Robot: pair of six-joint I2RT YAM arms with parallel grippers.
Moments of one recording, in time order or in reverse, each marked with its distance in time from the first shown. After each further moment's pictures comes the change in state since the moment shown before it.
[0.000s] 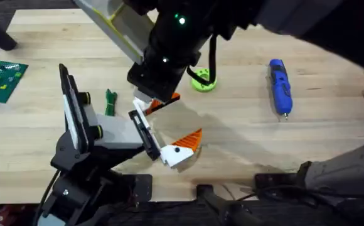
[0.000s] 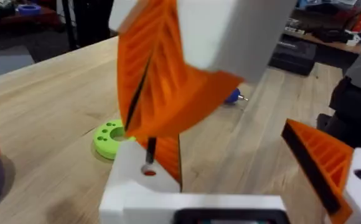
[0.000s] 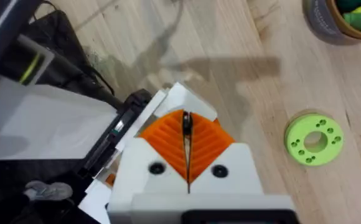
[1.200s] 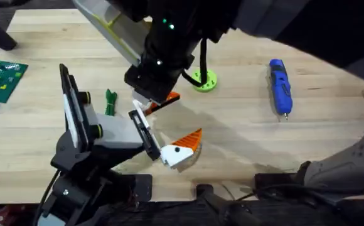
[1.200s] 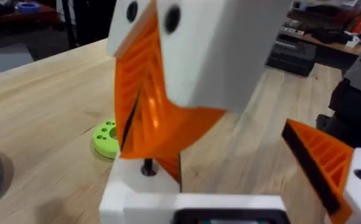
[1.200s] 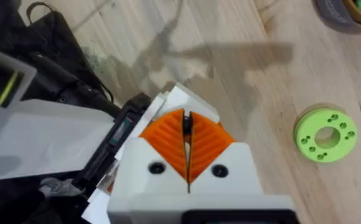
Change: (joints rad) left arm 0.000 0.001 0.000 -0.001 0.000 -0.009; right arm 0.000 0.041 0.012 -0.009 -0.007 0.049
